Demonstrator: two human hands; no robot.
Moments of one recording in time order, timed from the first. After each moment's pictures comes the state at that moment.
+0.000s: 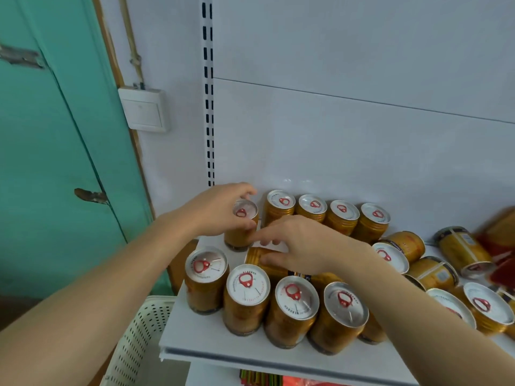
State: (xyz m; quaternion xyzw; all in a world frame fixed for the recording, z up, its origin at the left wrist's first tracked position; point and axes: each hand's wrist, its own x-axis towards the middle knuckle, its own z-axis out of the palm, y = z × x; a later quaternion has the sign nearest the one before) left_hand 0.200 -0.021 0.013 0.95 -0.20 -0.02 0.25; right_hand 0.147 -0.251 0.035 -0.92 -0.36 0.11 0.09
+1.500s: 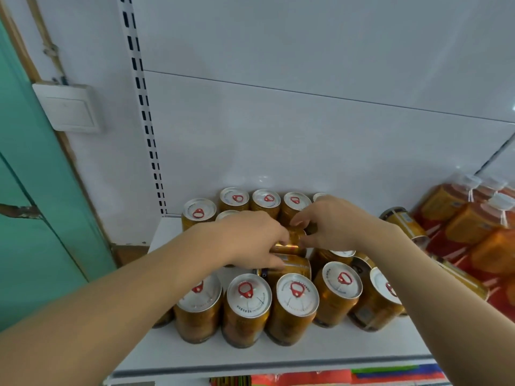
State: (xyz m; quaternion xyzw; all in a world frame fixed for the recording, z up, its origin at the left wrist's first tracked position) left_hand 0.150 -0.151 0.048 0.89 -0.44 -0.11 0.04; right_hand 0.149 -0.370 0.053 -0.98 -0.18 0.06 -0.02
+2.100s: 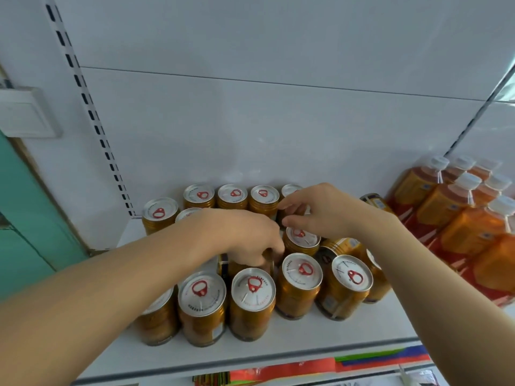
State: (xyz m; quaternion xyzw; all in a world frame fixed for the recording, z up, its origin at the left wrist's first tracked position) left_hand 0.155 -0.217 0.052 0.82 -0.52 -0.21 -0.10; right_hand 0.133 -0.415 0.065 -0.98 -0.16 0.04 0.12
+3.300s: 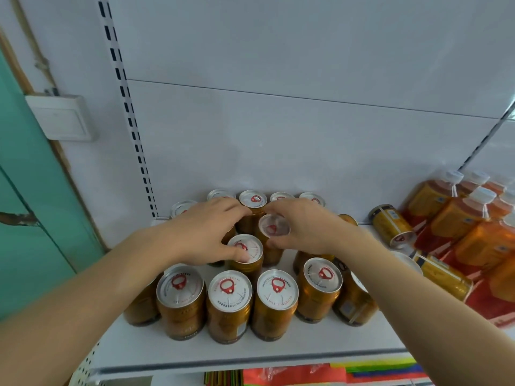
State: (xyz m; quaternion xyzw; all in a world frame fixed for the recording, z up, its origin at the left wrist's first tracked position) left_hand 0.147 -0.111 0.047 0.94 -0.34 -0.07 0.06; right_hand 0.139 -0.354 0.046 -0.98 -0.19 0.02 0.09
